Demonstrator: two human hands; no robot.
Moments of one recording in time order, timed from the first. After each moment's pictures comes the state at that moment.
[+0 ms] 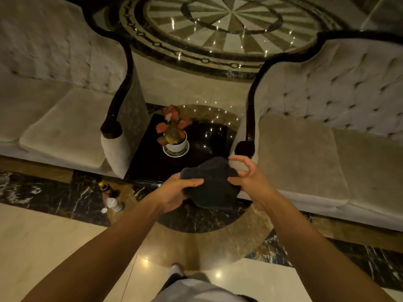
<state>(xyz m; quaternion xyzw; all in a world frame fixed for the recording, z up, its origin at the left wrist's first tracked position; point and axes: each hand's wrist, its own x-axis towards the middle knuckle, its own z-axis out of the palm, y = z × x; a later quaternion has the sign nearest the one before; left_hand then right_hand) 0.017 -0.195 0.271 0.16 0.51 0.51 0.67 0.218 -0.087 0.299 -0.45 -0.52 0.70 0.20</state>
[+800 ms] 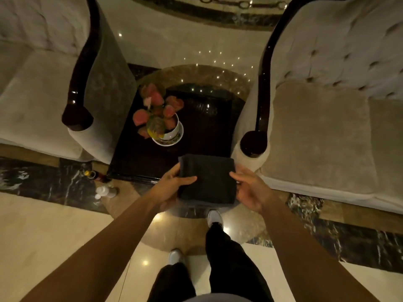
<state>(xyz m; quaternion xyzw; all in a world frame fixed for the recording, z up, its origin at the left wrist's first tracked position) -0.029 -0.047 0.156 0.08 0.55 0.47 0.68 0.189 0.062 0.147 -0.47 -0.24 0.83 0.16</state>
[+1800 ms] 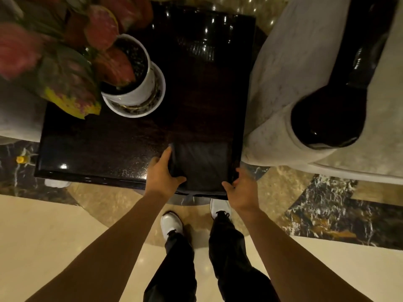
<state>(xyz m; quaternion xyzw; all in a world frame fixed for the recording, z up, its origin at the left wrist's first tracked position) -0.071 0.029 -0.161 0.34 0.84 0.16 0.40 0.133 0.090 -0.171 -0.67 -0.60 0.44 -0.03</state>
